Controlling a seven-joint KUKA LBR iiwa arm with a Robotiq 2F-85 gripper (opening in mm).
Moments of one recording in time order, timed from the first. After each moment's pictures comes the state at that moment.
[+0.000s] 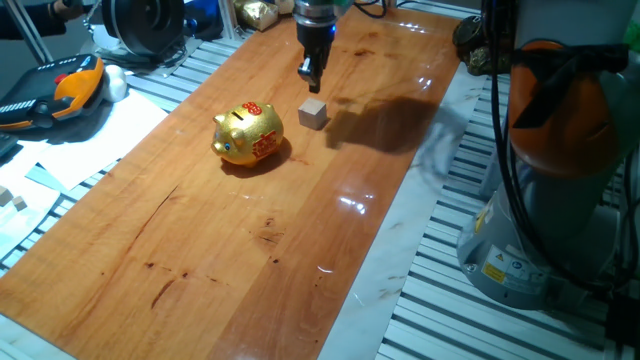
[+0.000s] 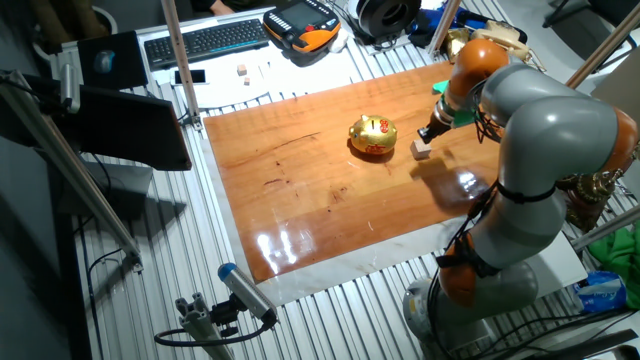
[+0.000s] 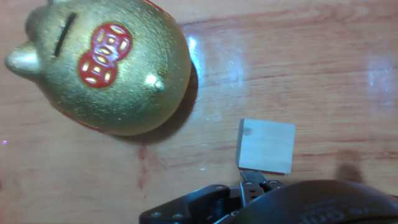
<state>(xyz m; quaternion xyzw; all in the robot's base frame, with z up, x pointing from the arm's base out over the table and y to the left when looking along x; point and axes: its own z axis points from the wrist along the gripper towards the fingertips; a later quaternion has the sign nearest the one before) 0.486 -0.157 0.127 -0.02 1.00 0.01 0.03</state>
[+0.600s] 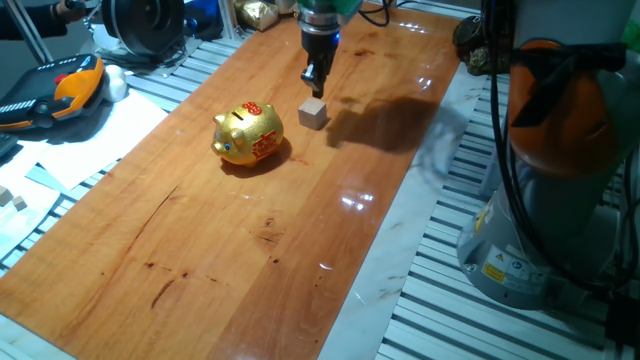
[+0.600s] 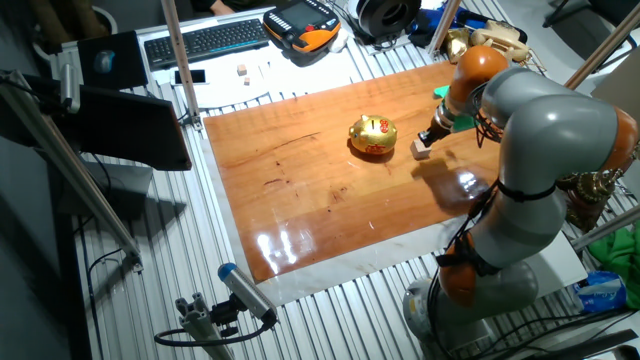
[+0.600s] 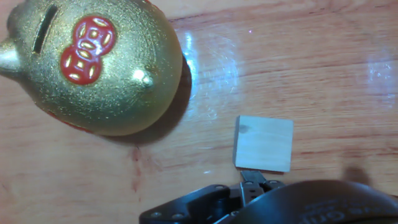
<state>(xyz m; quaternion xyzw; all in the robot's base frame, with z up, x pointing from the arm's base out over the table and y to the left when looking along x) 0.485 -0.161 0.119 -0.02 1.00 0.02 0.04</state>
